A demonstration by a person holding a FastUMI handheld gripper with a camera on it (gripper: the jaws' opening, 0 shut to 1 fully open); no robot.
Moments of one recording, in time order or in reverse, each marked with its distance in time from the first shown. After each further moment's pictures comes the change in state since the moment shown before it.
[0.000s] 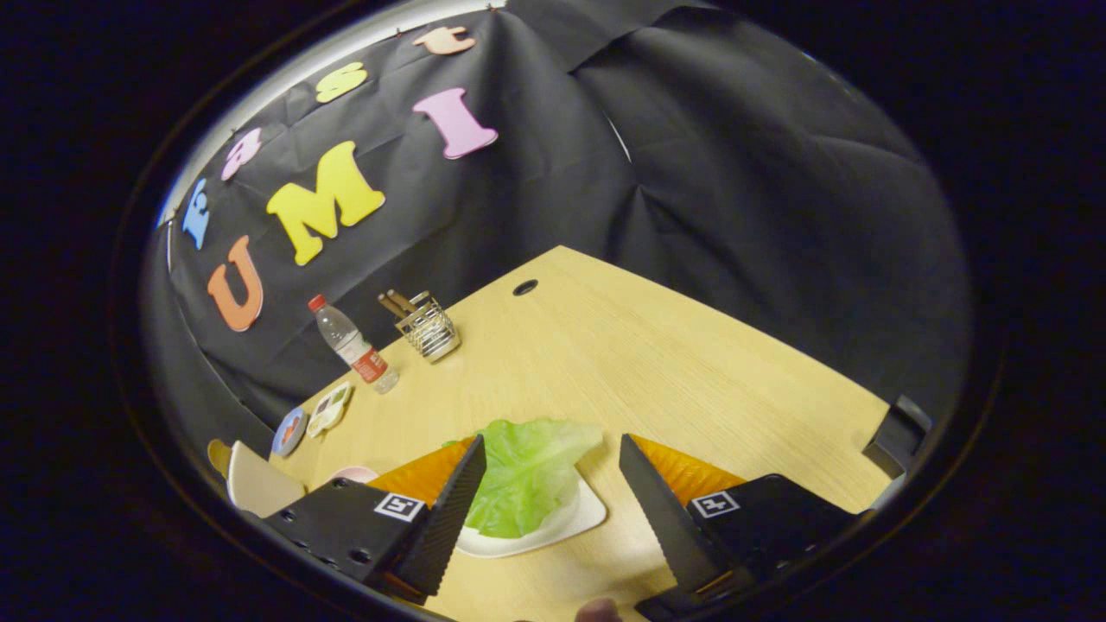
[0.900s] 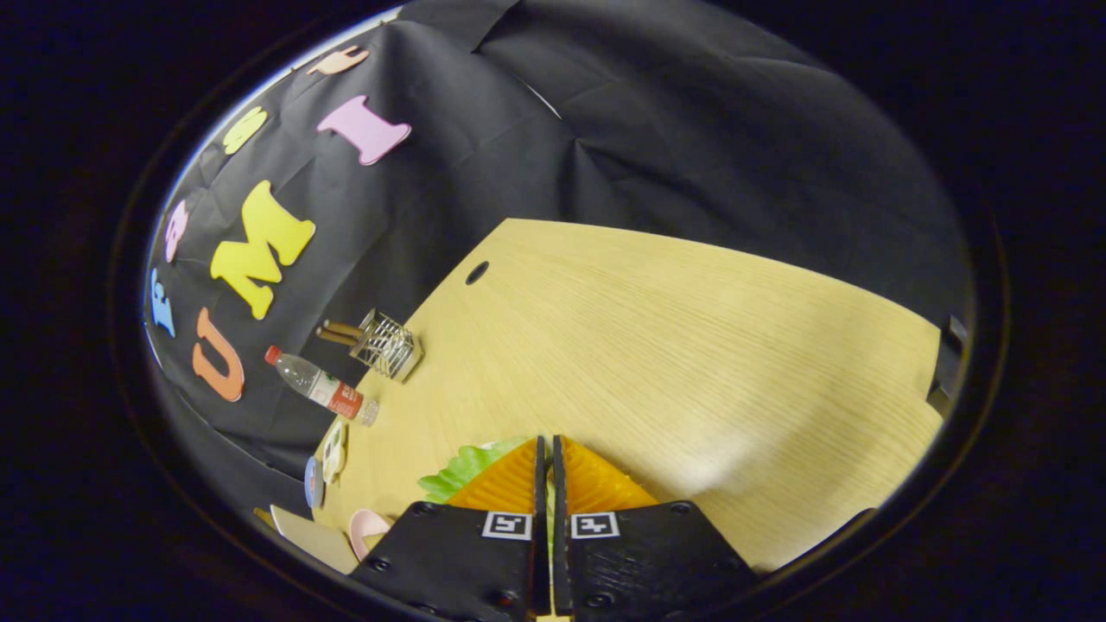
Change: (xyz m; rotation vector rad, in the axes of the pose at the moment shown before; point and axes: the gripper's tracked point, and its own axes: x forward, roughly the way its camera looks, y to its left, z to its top) arm 0.041 -0.012 -0.003 0.202 0.082 -0.017
